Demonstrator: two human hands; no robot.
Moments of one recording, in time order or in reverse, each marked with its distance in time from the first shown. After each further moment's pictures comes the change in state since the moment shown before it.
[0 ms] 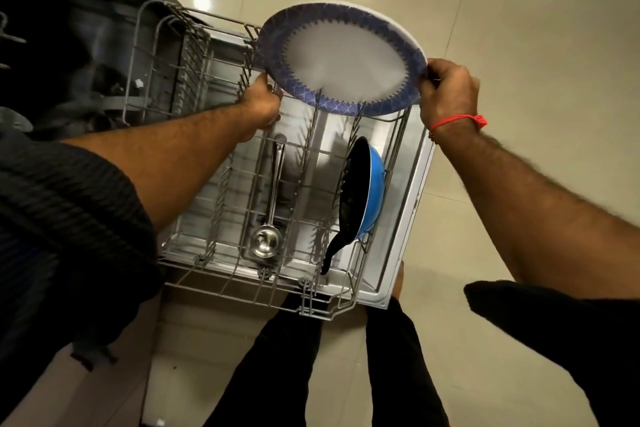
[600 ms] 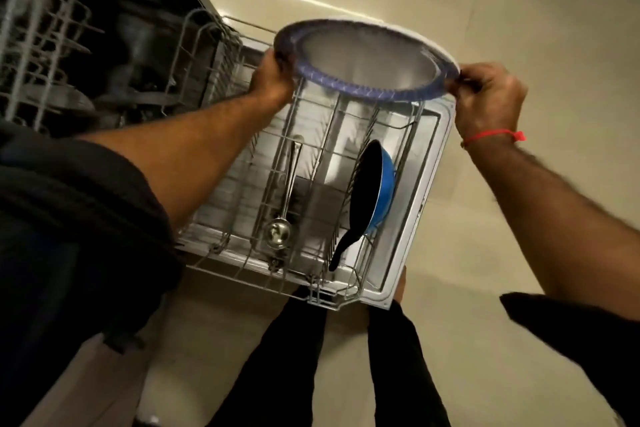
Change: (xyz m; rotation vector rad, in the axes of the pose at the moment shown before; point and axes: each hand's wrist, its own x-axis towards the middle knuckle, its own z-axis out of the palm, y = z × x) left_hand -0.018 0.001 -0.037 -0.220 0.177 0.171; right_hand -0.026 -0.015 -0.045 0.000 0.183 -0.250
